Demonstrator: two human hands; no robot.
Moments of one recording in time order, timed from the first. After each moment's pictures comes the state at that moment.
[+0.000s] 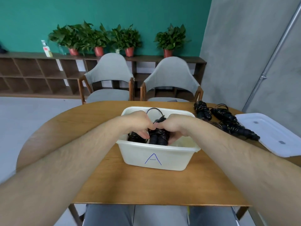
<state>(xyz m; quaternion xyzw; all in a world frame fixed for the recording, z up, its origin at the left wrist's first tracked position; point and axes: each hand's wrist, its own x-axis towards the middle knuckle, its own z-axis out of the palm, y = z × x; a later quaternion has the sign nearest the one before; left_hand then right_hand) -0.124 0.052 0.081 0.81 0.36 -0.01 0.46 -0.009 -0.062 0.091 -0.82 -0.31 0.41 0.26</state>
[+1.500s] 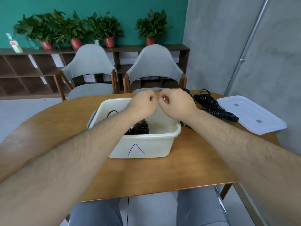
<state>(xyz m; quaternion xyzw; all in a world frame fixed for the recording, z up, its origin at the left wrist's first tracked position) -0.056 0.012 0.080 0.91 0.26 0.20 0.25 0.048 -0.102 0.080 -0.80 -0.52 -0.12 0.27</state>
